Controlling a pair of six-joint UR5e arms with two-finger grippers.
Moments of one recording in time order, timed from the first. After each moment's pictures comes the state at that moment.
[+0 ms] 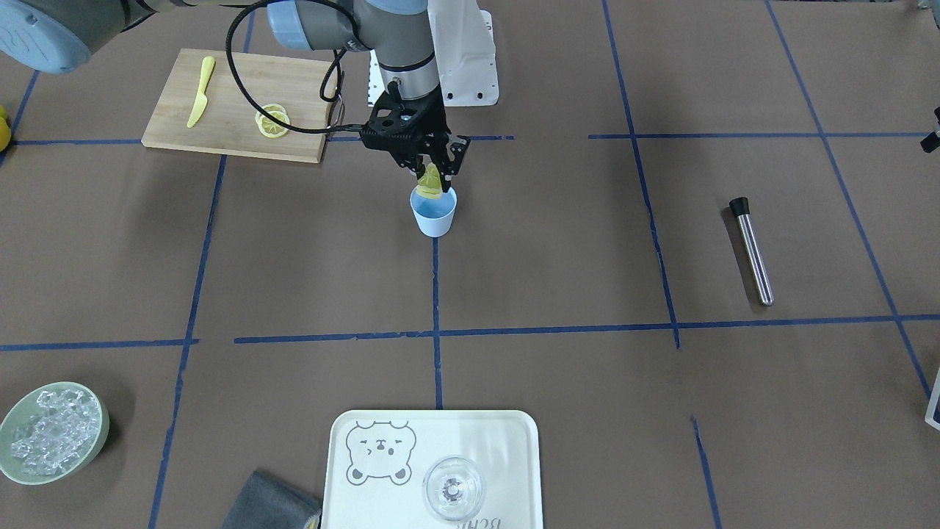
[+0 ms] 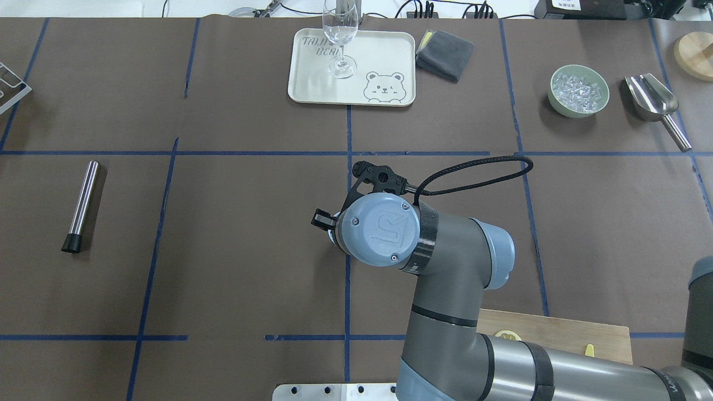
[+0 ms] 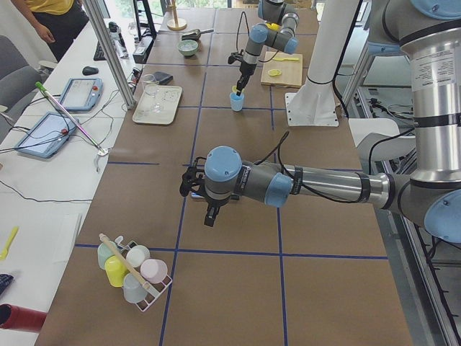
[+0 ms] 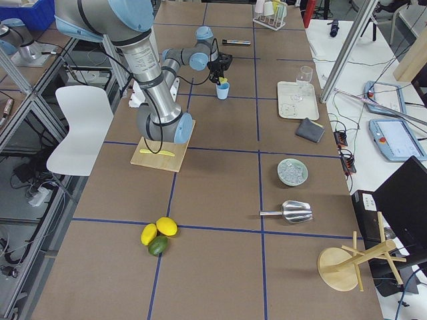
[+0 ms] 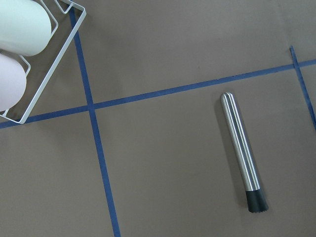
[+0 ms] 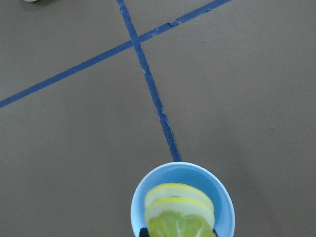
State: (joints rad) left arm -1.53 -1.38 -1.85 -1.78 -2.50 -0.03; right arm 0.34 -0.87 1.77 -1.53 1.58 1.72
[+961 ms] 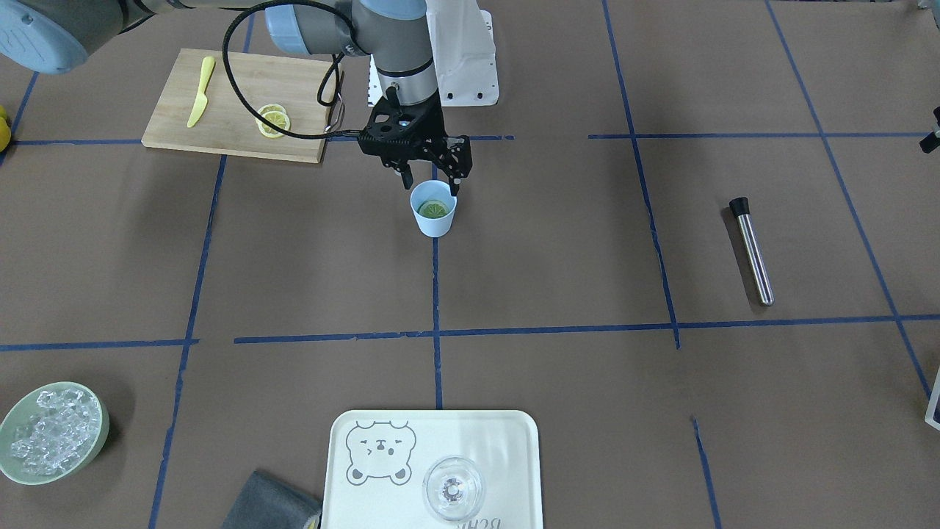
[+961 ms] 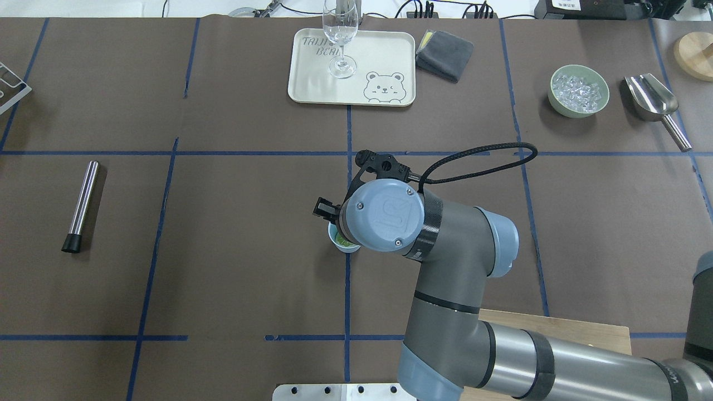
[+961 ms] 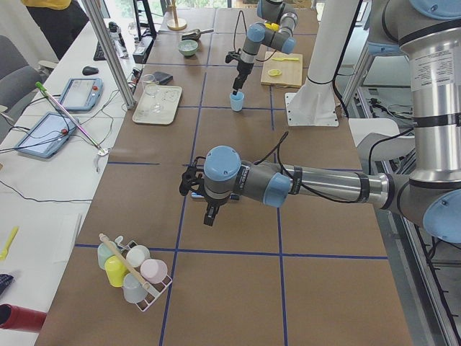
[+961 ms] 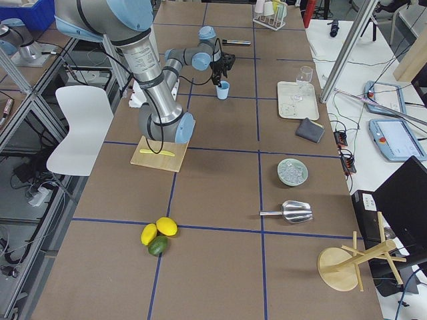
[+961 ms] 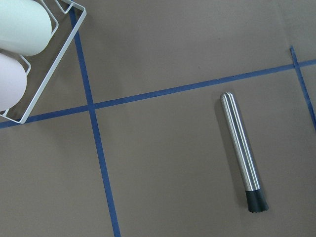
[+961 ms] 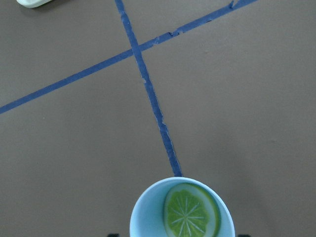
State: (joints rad) left arm -1.50 -1.39 -1.84 -1.82 -2.49 -0.06; right arm 0.39 -0.87 1.77 -1.53 1.62 1.69
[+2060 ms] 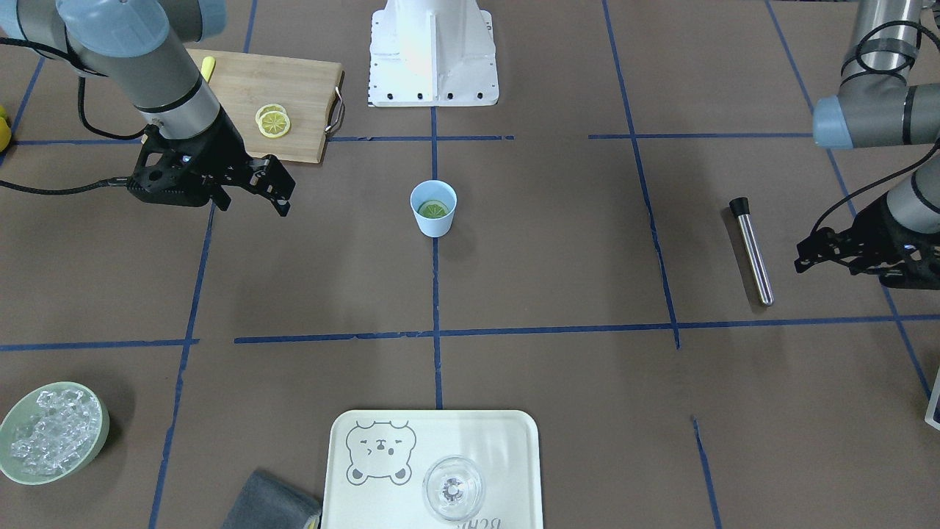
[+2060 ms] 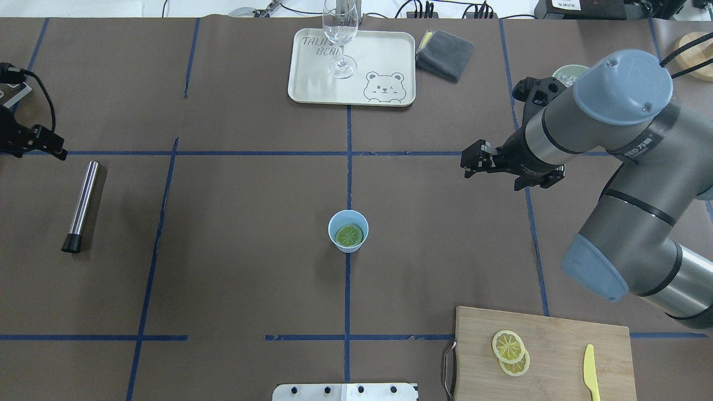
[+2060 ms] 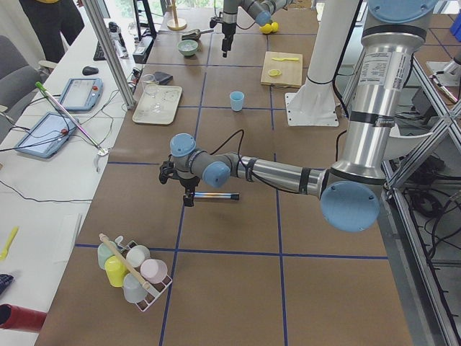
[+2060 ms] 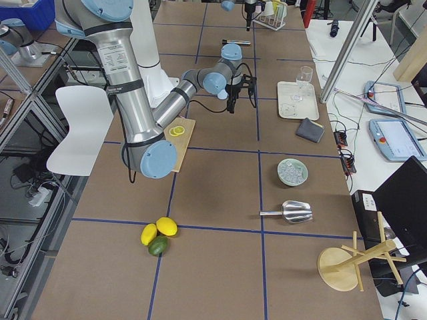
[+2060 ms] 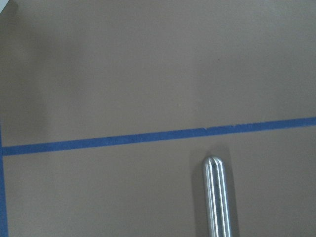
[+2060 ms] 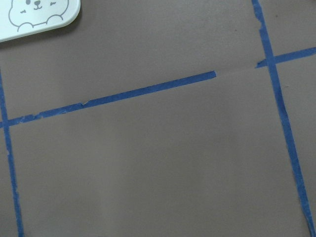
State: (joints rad) left arm -1.12 -1.73 -1.52 -1.91 -2.24 -0.55; right arm 0.76 -1.24 1.99 -1.53 2.04 1.27
